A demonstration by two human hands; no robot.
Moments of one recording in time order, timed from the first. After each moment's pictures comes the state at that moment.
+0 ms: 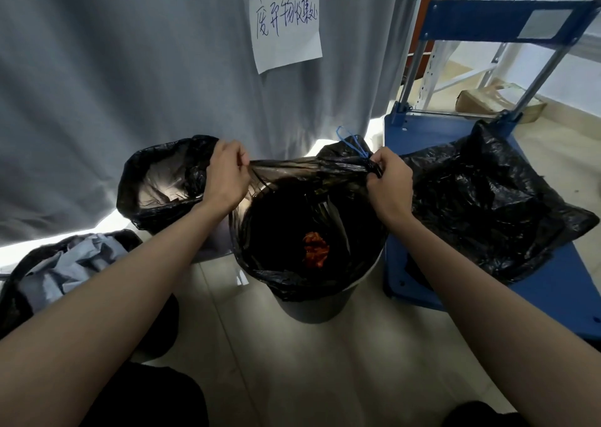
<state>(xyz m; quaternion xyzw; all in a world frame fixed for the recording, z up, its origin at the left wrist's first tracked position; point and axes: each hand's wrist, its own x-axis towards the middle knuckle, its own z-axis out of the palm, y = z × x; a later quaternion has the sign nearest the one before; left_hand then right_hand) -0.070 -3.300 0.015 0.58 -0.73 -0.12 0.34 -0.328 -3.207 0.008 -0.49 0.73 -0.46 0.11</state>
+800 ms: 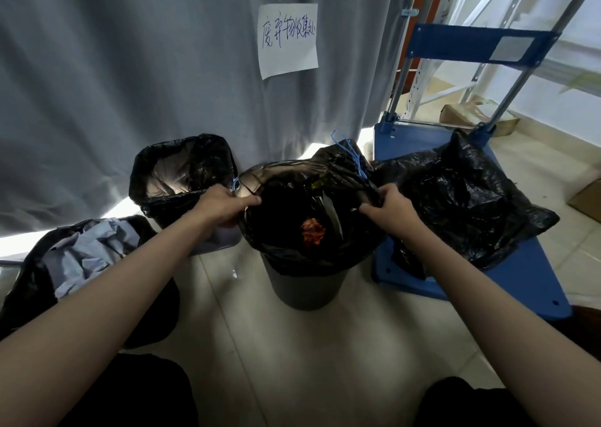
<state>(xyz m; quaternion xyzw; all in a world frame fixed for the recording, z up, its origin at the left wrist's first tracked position) -0.033 -3.225 0.022 0.66 -0.58 -0.41 0.22 -0.343 -3.142 0.008 -0.49 0.80 -0.25 0.25</state>
